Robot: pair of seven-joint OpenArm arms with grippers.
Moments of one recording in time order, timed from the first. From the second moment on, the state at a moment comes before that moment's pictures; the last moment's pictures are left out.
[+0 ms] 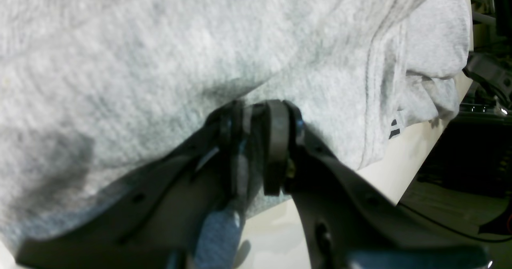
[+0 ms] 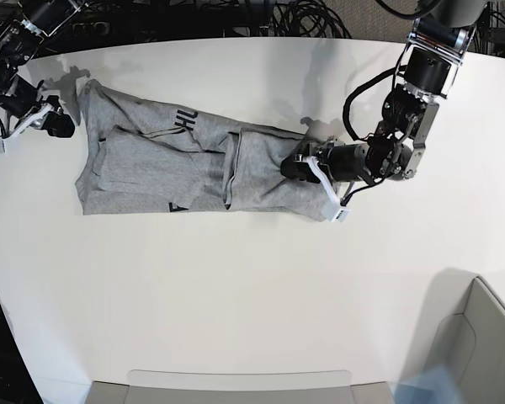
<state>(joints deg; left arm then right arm) -9.6 -22.6 22.5 69.7 -58.9 -13.2 52.4 -3.3 15.0 53.1 79.7 53.7 44.7 -82.7</state>
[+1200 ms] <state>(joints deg) -9.2 -22.6 22.7 71.5 -57.1 -12.7 52.1 2.0 13.3 45.1 70.7 53.7 44.7 -81.6</state>
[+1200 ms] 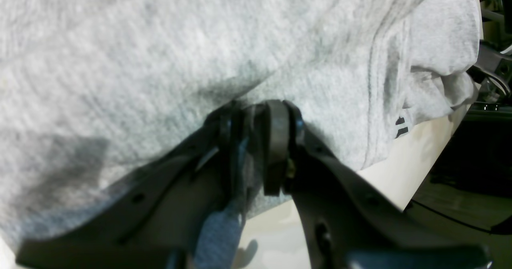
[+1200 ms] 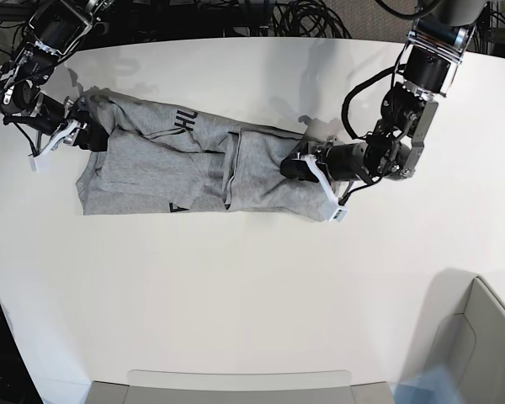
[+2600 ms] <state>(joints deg) -9.2 -22.6 22.8 71.6 -56.9 -12.7 52.1 3.9 12.0 36.8 72.8 58.1 44.7 -82.7</state>
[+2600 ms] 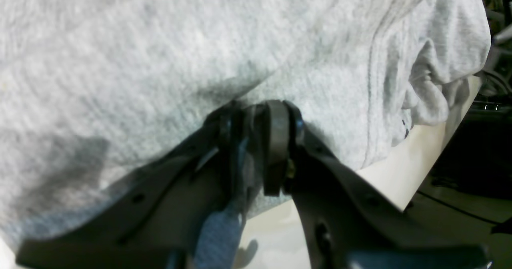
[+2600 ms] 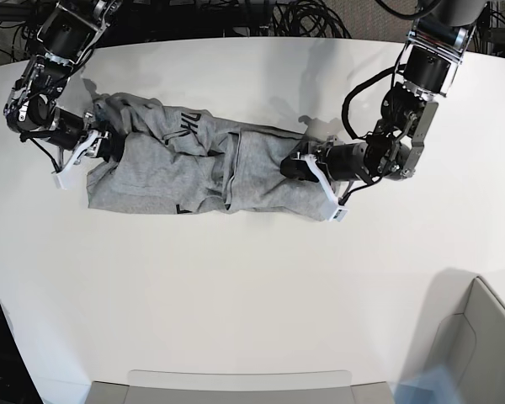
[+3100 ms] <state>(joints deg) -9.2 -22.6 22.8 71.6 -57.0 -12.7 52.3 4.0 10.4 42.8 77.9 59.7 44.7 -82.7</state>
